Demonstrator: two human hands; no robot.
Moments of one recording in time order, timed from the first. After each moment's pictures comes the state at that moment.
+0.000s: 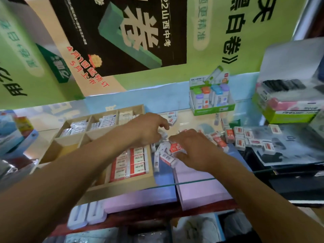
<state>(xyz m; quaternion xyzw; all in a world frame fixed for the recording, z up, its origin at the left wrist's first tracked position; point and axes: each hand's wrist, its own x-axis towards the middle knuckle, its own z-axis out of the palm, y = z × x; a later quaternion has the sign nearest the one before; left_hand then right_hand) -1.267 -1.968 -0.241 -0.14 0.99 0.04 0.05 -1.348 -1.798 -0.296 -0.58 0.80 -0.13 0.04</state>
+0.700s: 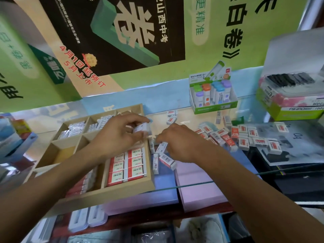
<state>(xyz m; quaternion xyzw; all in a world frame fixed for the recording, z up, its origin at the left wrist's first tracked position) -1.204 -1.974 -0.239 -0.17 0.93 0.28 -0.19 -1.347 -1.836 -0.284 -0.64 0.76 -0.14 0.04</state>
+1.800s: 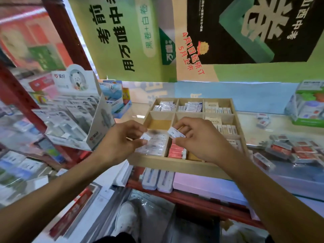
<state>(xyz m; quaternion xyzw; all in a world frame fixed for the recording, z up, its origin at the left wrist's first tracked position) -0.970 -2.018 -0.240 -0.42 0.81 0.31 -0.26 -1.177 -1.919 -0.244 -0.59 0.67 -0.39 0.22</state>
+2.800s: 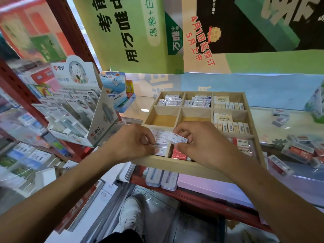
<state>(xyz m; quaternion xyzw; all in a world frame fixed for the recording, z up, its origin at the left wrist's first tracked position) -0.989 -2.029 -0.239 -0.45 0.87 0.19 -0.06 -1.175 -1.927 -0.251 -0.63 0.67 -0.33 0.22</state>
